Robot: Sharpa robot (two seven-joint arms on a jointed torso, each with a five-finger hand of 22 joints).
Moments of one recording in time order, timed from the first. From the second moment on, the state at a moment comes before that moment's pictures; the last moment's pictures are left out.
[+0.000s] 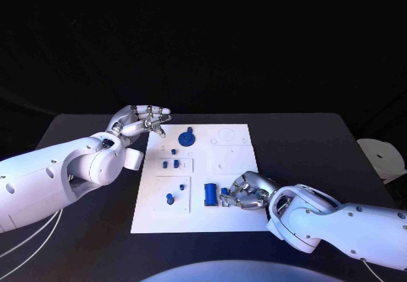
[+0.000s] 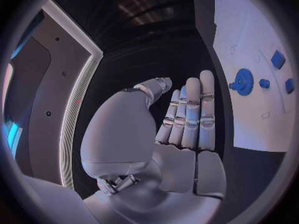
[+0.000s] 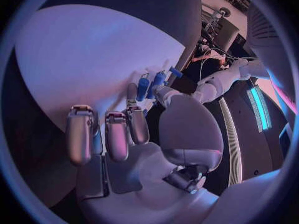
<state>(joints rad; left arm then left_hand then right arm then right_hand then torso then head) 1.12 -0.91 0.03 1.53 -0.19 -0.30 0.34 1.37 -0.20 0.51 0.05 0.36 0.87 0.21 0.25 0.20 0.96 0.14 0.32 0.09 1.07 0.05 1.05 0.39 0.18 1.04 0.14 0.83 0.49 0.97 -0.93 -0.15 1.85 -1.20 -0.52 -0.39 1.00 -0.20 0.38 0.29 0.32 1.03 0.05 0.44 0.70 1.46 -0.02 1.36 1.31 1.47 -0.07 1.53 1.31 0.05 1.47 0.03 1.40 1.31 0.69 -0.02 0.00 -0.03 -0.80</state>
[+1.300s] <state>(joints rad) 1.12 -0.90 0.03 1.52 -0.19 -0.30 0.34 1.37 -0.20 0.51 0.05 0.36 0.87 0.21 0.25 0.20 0.96 0.14 0.33 0.09 1.07 0.05 1.05 0.39 0.18 1.04 0.14 0.82 0.49 0.97 -0.97 -0.15 1.86 -1.22 -0.52 -0.35 1.20 -0.22 0.38 0.19 0.22 1.02 0.05 0.43 0.69 1.47 -0.02 1.33 1.31 1.46 -0.08 1.52 1.31 0.05 1.47 0.03 1.36 1.31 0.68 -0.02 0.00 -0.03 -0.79</state>
